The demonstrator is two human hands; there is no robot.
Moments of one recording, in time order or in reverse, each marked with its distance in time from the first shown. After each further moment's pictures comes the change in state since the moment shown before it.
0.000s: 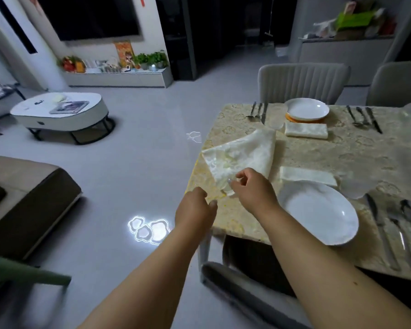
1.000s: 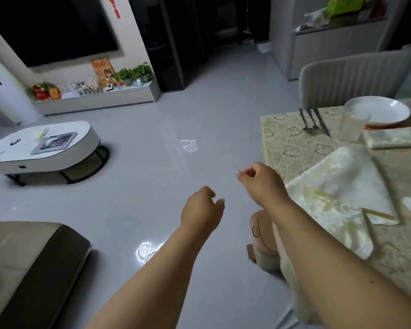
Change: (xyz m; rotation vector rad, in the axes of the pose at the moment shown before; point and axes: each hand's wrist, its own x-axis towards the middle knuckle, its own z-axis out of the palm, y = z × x) left_hand 0.312 -0.157 -0.142 0.057 -0.110 0.154; right_hand 0.212 -0.189 0.210 0.066 0.112 0.151
